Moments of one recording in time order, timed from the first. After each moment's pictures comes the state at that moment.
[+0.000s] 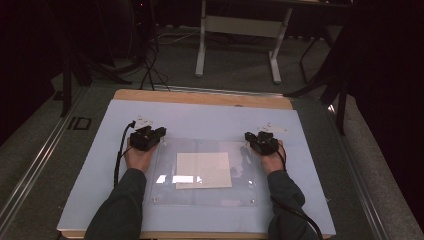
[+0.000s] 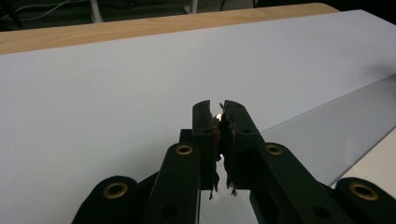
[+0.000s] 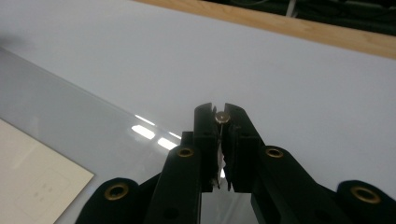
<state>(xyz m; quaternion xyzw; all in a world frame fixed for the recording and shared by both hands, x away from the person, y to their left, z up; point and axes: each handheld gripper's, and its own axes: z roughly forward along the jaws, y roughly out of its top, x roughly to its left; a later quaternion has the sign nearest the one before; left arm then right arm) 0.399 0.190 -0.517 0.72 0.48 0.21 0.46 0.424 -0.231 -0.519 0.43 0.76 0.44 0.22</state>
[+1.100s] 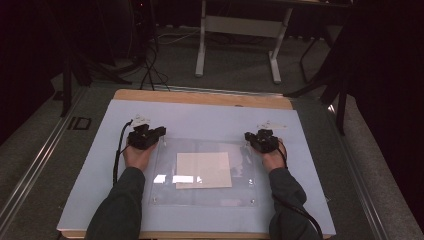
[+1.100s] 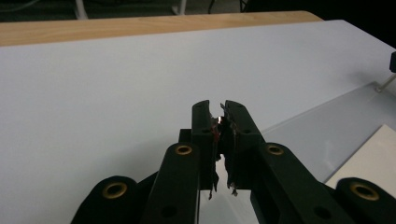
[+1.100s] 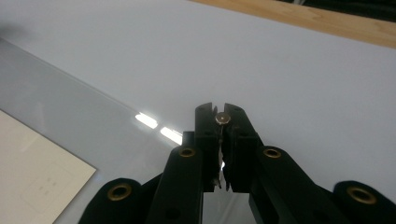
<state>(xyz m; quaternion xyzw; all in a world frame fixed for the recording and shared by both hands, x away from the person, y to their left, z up) 0.406 0.199 -0.516 0.72 0.47 0.17 0.47 0.432 -0.232 -0.513 0.43 0.78 0.42 0.19</state>
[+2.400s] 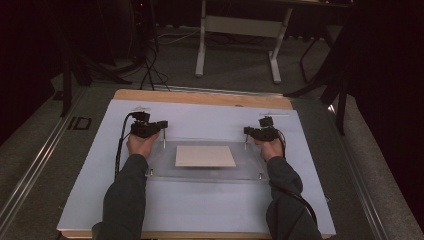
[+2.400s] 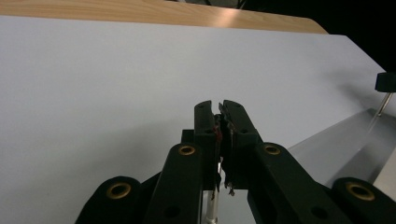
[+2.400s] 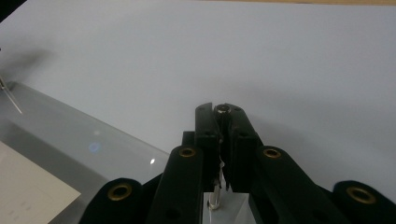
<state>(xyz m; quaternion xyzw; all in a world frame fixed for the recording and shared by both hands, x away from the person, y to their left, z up) 0.449 0.203 -0.520 0.70 0.53 0.10 0.48 0.472 -0.237 -0.511 0.50 0.75 0.42 0.09</state>
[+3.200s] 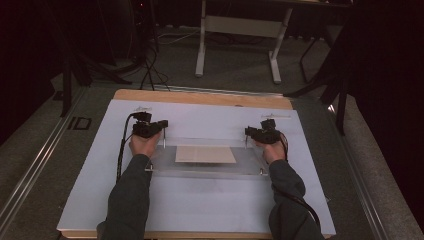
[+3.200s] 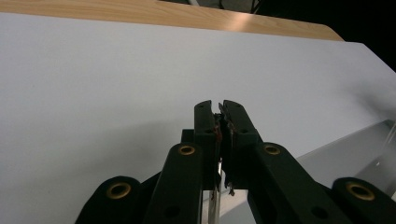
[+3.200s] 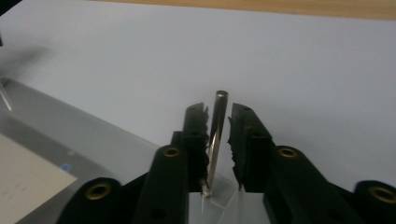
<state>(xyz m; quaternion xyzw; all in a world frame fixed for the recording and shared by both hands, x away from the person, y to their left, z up) 0.448 0.197 -0.521 0.68 0.55 0.12 0.47 0.460 -0.241 -0.508 0.49 0.75 0.43 0.12</state>
